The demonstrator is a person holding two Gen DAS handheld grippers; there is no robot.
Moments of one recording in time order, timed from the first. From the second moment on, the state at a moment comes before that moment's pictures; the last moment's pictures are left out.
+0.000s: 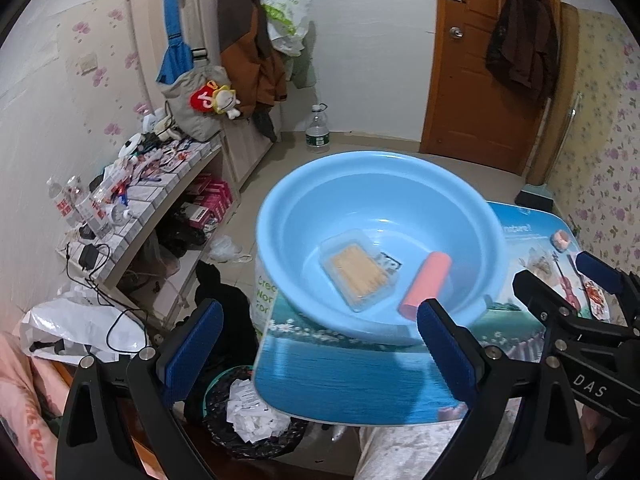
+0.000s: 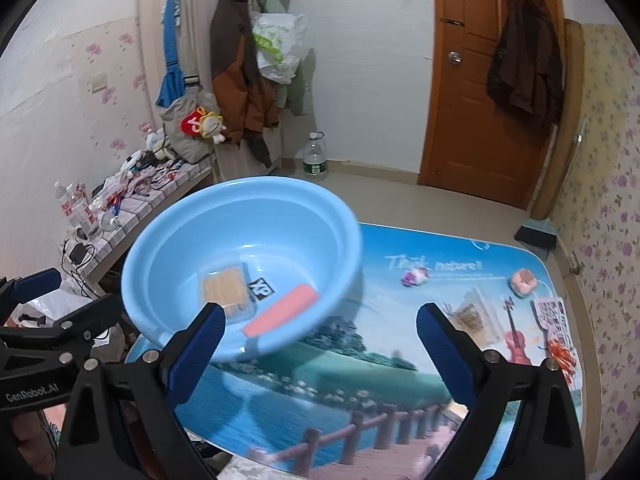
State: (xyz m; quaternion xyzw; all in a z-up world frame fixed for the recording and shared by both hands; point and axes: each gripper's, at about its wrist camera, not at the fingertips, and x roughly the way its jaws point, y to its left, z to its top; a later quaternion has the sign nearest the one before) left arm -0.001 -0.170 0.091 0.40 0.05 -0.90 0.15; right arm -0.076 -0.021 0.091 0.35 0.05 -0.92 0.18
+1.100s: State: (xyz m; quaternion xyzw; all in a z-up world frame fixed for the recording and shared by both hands) left arm -0.059 0.024 0.059 0.41 -0.01 -0.91 0.00; right arm -0.076 0.223 0.064 0.35 -0.04 -0.93 0.01
